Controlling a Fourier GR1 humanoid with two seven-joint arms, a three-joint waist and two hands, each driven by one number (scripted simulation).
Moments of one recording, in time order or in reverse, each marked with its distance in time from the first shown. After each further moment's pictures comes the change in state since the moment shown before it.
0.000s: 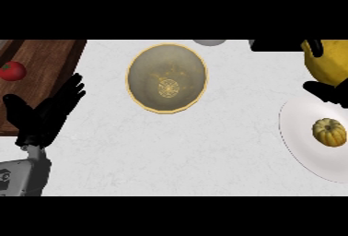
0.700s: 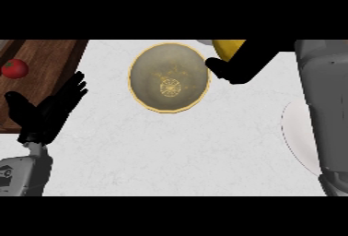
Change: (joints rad) left arm -0.023 -0.005 0.006 0.023 0.000 -0.019 -0.007; right arm -0.243 0.305 0.115 0.128 0.077 -0.204 0.244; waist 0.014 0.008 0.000
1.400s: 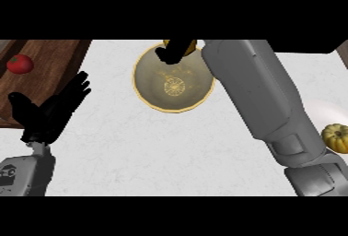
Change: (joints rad) left arm -0.004 -0.011 -0.008 0.000 -0.005 -0.012 -0.014; right arm -0.177 0.171 0.054 0.614 0.232 -0.361 -0.218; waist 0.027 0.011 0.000
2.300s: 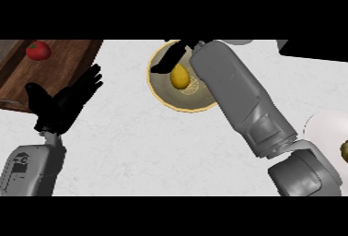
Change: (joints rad) left arm -0.078 -0.018 -0.037 0.045 -0.016 -0.019 -0.008; right arm -0.097 0.079 -0.124 0.536 -0.243 -0.227 -0.188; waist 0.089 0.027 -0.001
